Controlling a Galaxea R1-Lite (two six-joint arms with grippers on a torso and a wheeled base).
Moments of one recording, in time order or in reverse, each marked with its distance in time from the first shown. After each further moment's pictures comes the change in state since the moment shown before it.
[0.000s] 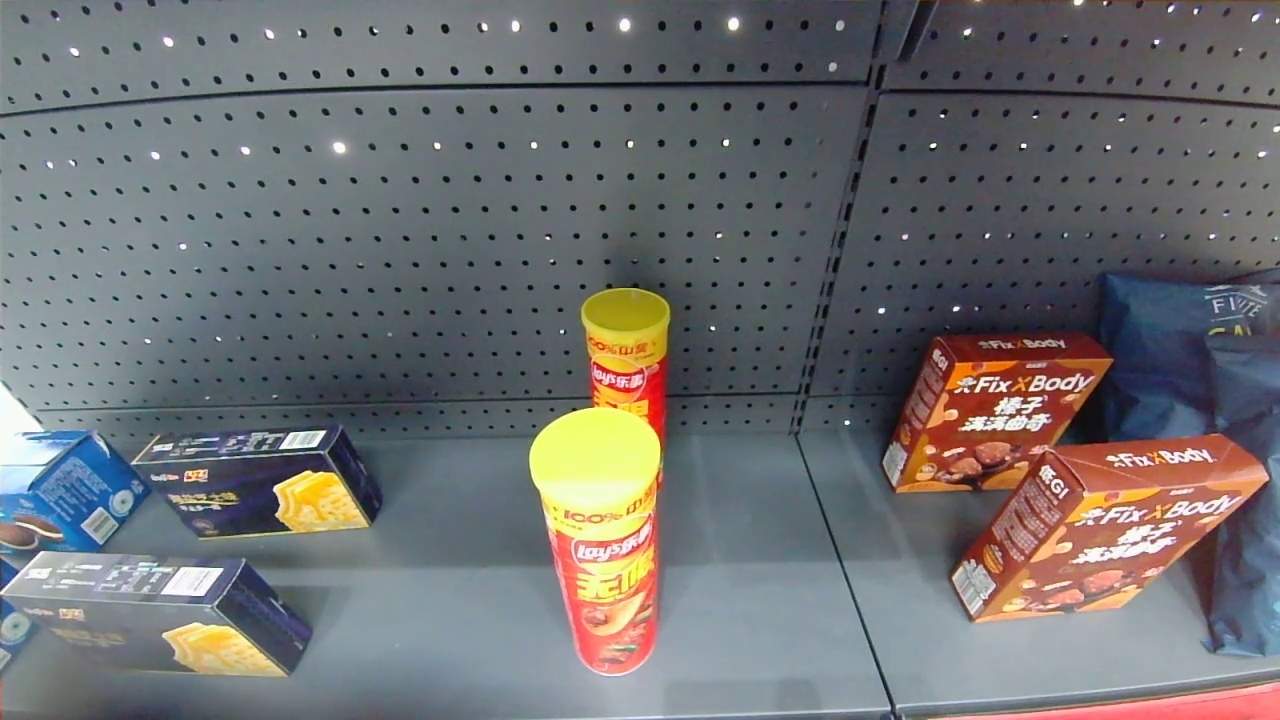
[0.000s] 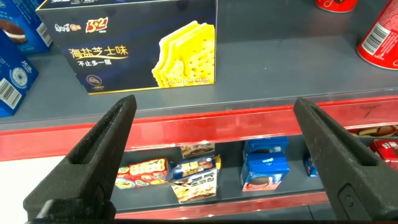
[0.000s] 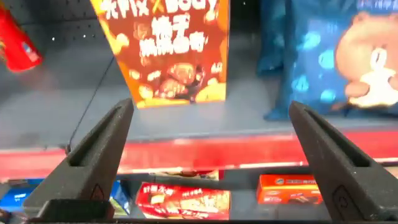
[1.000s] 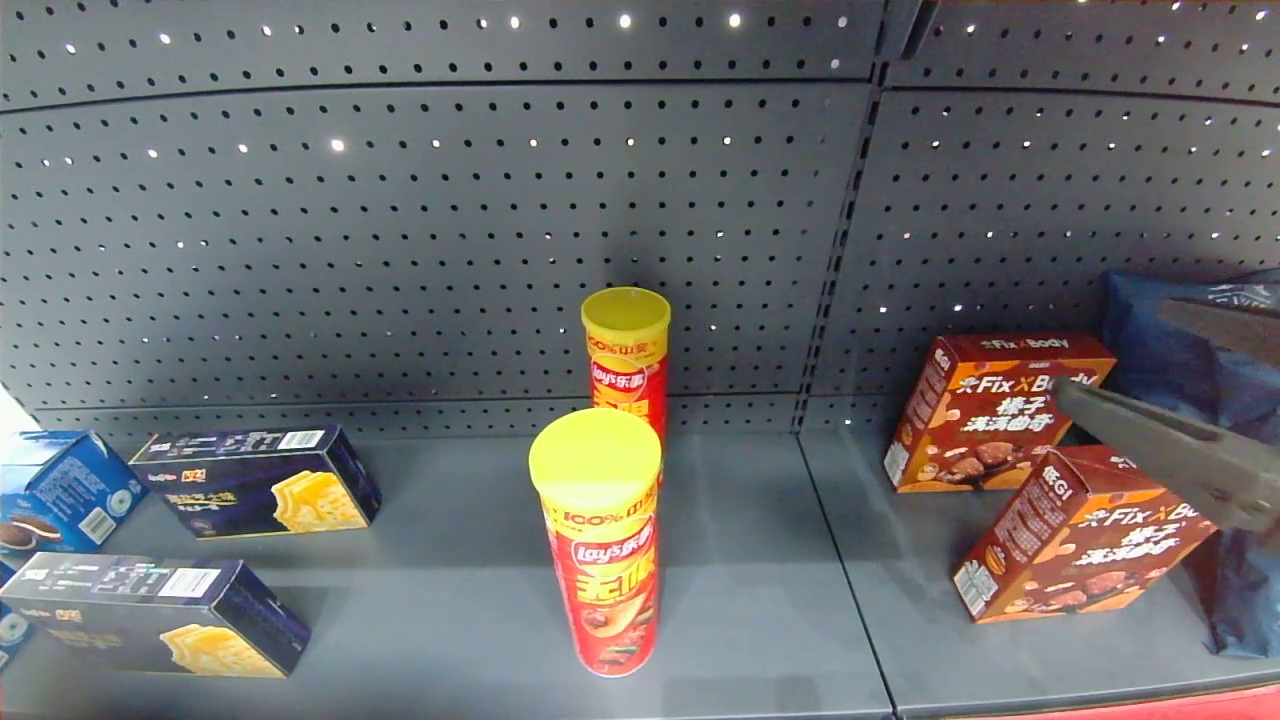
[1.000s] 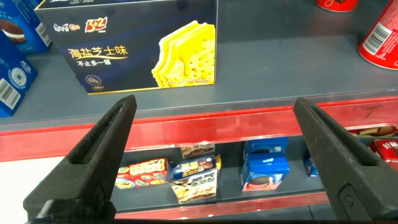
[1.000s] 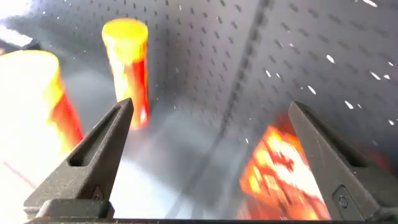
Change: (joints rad) left arm 0.000 0.000 0.000 0.000 0.001 0.000; right arm 0.674 0.840 -0.645 -0.251 -0.186 -0.275
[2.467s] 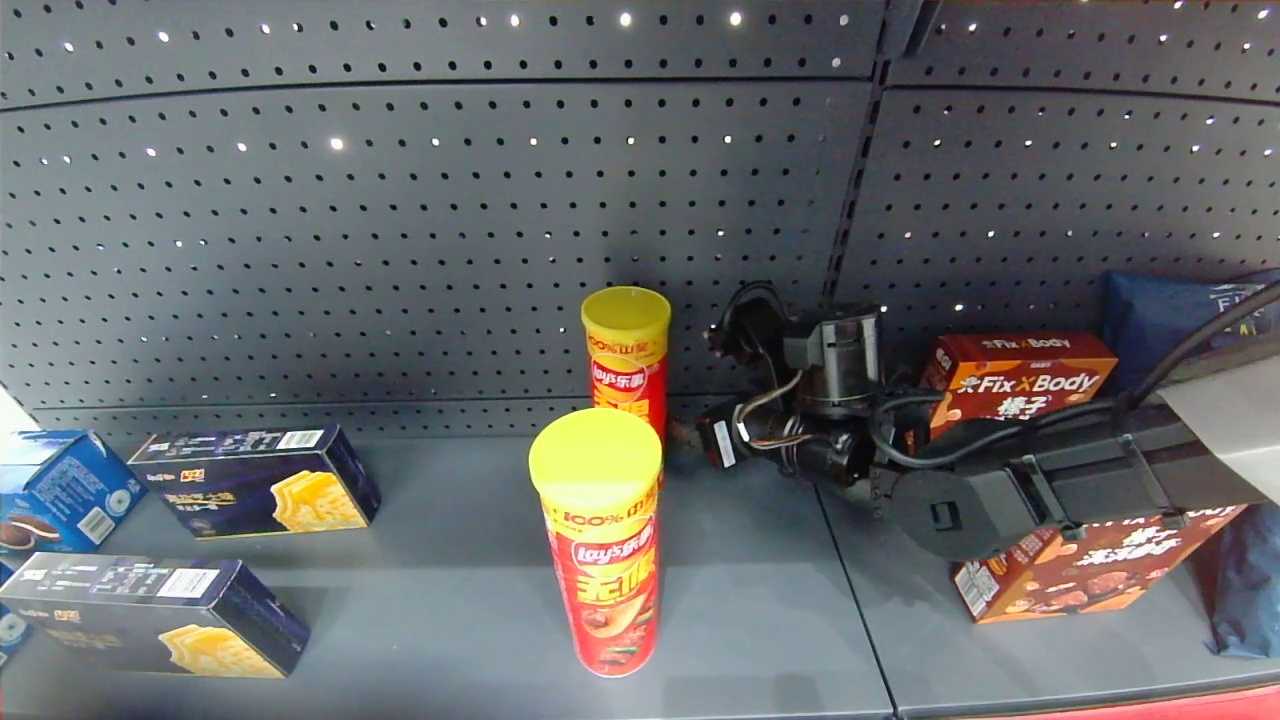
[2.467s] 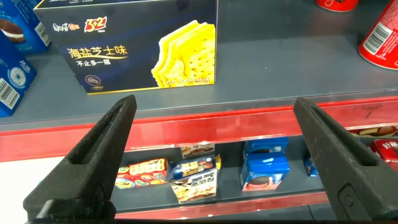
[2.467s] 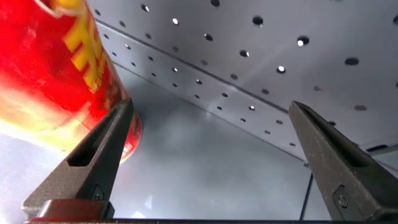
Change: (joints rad) left arm 0.000 0.000 0.000 0.000 -0.001 0.000; right arm -0.026 1.049 -0.596 -0.132 -0.034 0.096
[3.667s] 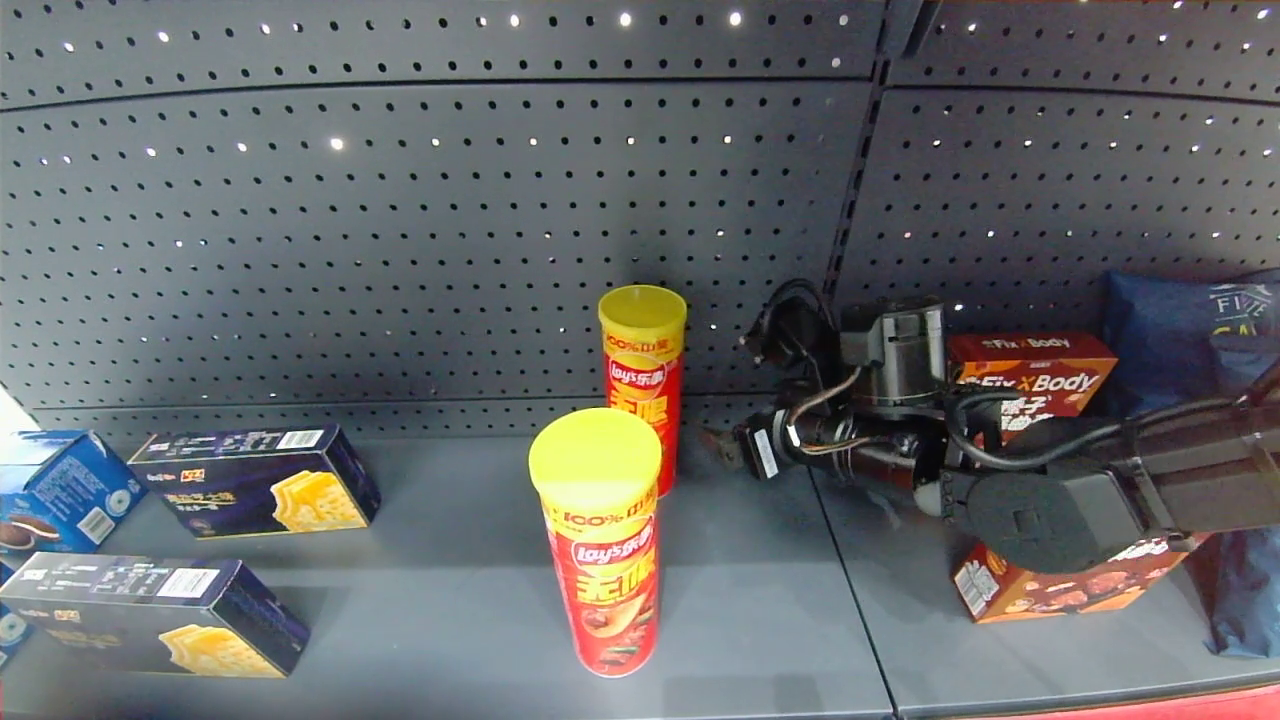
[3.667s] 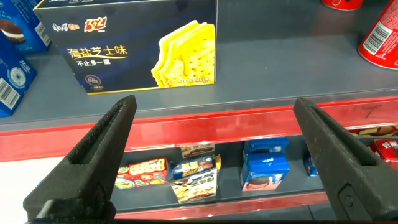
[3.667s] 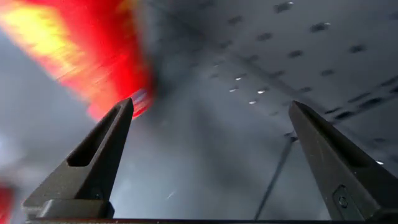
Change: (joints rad) left arm 0.000 0.000 0.000 0.000 0.000 0.000; right arm -0.031 -0.108 0.113 0.030 0.040 -0.051
